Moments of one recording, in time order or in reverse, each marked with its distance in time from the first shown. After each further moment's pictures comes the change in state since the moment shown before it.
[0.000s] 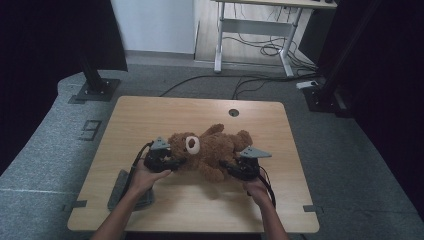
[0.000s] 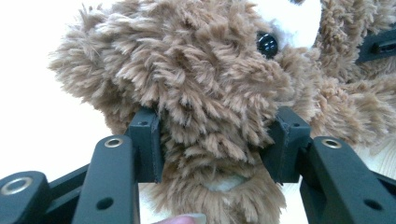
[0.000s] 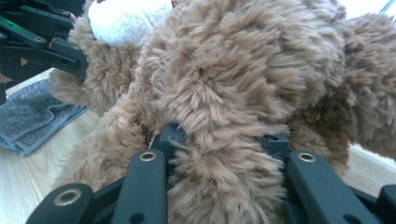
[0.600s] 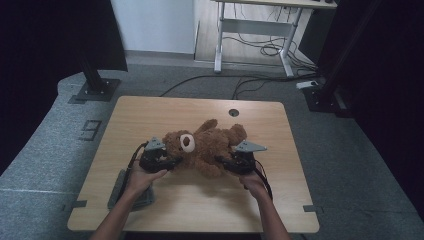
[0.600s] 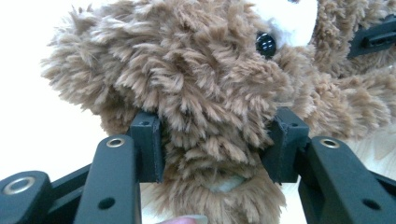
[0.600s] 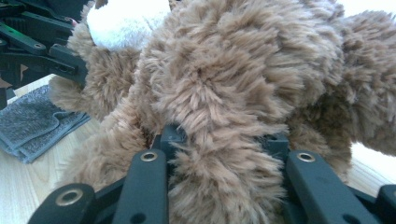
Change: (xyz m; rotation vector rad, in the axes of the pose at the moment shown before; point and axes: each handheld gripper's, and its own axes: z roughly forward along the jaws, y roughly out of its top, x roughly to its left) left arm 0.006 -0.002 -0.011 -0.032 0.014 -0.017; right arm -0.002 0.016 0.014 -0.004 0.046 -0.046
